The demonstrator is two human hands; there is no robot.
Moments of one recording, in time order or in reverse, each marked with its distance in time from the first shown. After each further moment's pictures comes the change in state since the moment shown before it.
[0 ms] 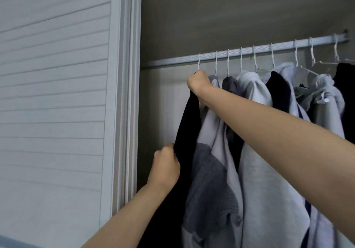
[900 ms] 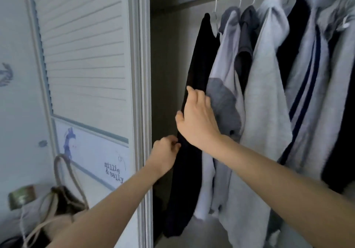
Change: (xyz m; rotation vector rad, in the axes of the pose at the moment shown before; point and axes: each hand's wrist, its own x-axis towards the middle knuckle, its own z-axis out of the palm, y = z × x) left_hand -0.170 0.004 0.016 0.168 -0.122 -0.368; right_hand -0.264 0.103 -0.055 -0.498 -0.302 -0.470
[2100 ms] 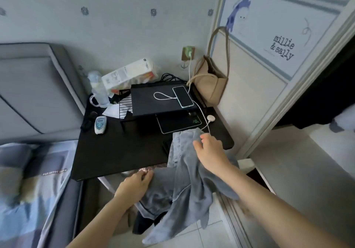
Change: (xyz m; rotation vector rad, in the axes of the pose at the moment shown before) left_hand -0.635 -0.190 -0.095 0.377 -0.264 -1.222; right_hand -0.424 -0.237 0.120 0.443 -1.054 -0.062
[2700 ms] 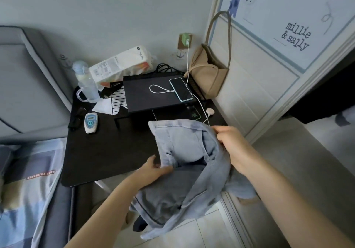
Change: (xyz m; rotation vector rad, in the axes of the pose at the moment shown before) left_hand 0.059 0.017 -0.028 -0.652 -0.249 -0.058; right_hand 0.015 -0.042 -0.042 0.720 -0.179 0.370
